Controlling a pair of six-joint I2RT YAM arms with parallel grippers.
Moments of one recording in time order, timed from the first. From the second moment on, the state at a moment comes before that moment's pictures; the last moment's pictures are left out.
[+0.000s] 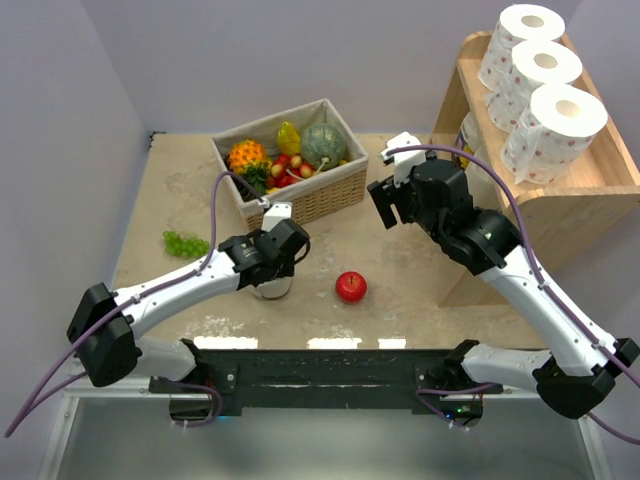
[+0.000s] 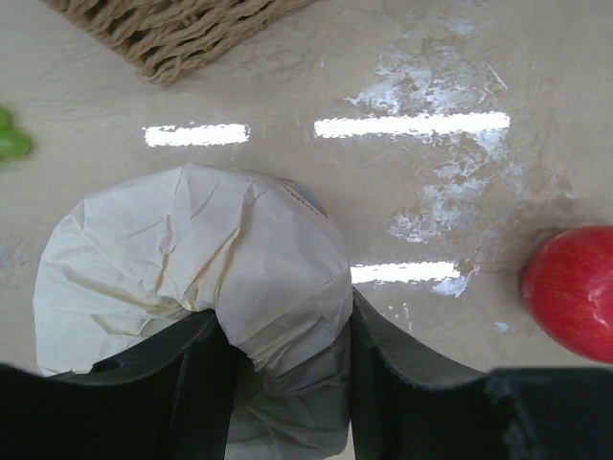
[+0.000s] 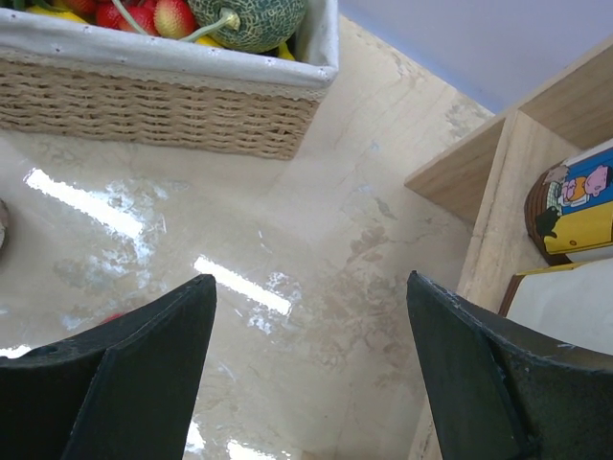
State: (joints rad) left arm -0.86 1.34 1.00 -0.70 -0.52 -0.69; right arm 0.69 1.15 1.41 -0.71 0.38 -0.14
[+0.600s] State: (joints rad) left arm -0.72 1.28 1.08 -0.63 -0.55 -0.57; right arm 0.71 1.23 1.50 -0.72 0.18 0.05
